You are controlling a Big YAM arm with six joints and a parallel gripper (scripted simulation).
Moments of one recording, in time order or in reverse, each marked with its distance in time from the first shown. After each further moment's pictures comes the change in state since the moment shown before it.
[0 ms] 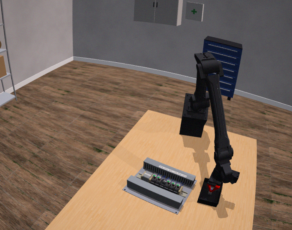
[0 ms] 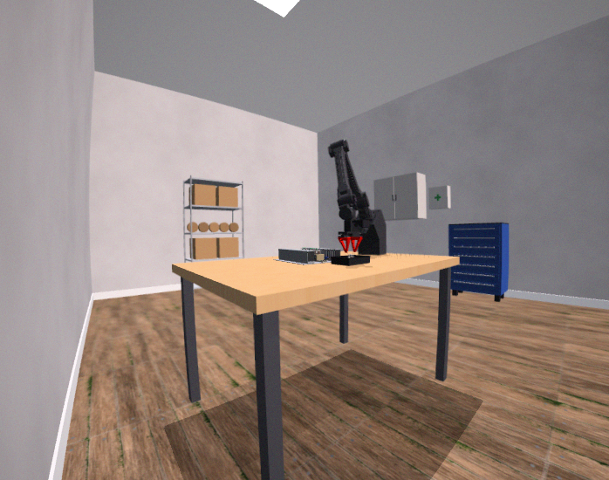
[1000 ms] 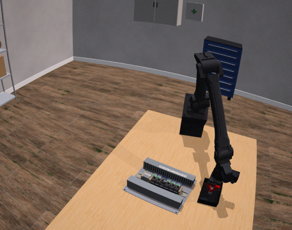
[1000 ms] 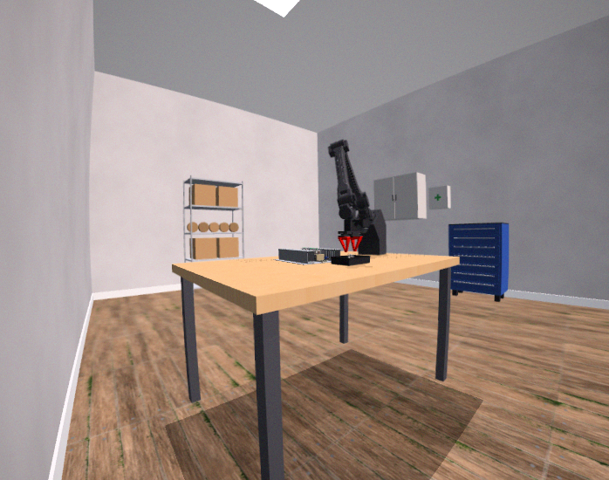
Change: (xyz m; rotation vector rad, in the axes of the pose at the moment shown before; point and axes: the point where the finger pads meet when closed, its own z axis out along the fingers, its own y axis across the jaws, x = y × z) arm 0.000 0.000 -0.002 0.000 0.001 0.000
